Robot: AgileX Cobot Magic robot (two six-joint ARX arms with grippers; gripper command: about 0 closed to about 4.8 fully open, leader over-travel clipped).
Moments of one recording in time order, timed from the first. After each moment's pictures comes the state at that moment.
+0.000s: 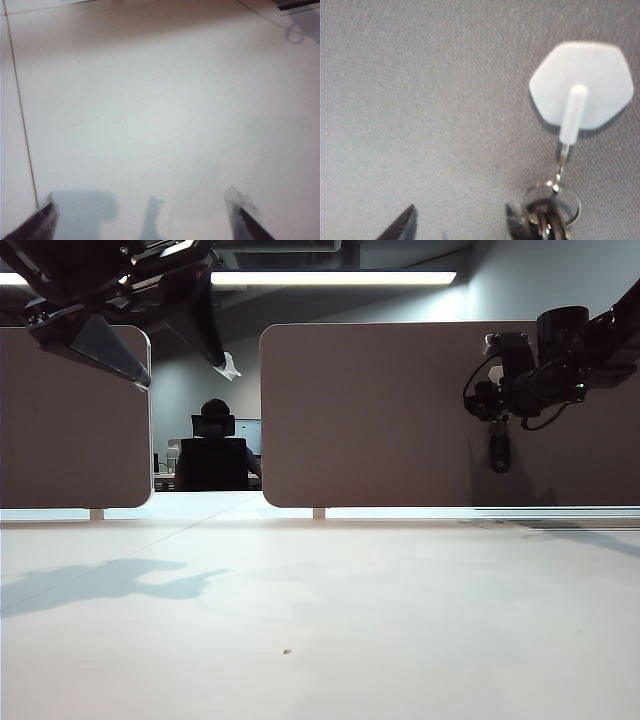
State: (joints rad) left arm -0.50 1.22 0.93 -0.26 -0.03 -0.08; right arm -0.04 2.58 2.39 0.18 -0.31 -0.10
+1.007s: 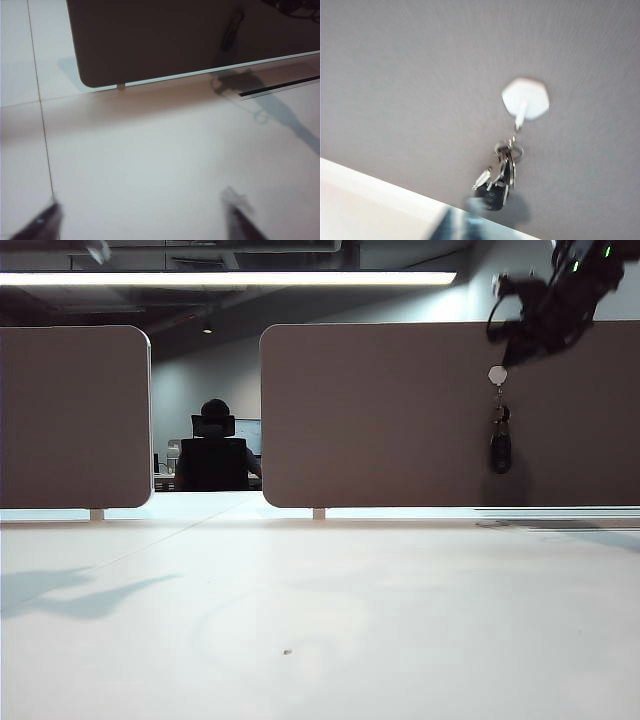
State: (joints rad) left arm -0.50 0.90 0.93 -0.30 -0.02 -0.08; right arm -0.04 2.27 2.38 -0.44 -0.25 -0.26
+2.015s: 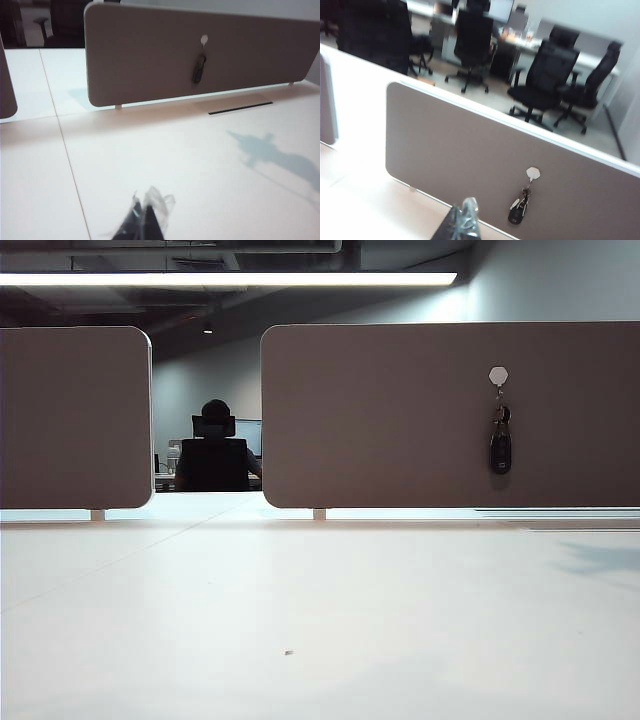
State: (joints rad) left arm -0.50 0.19 0.92 -0.80 0.02 -0.09; right arm 0.00 1.22 1.77 -0.54 -0.34 -0.24
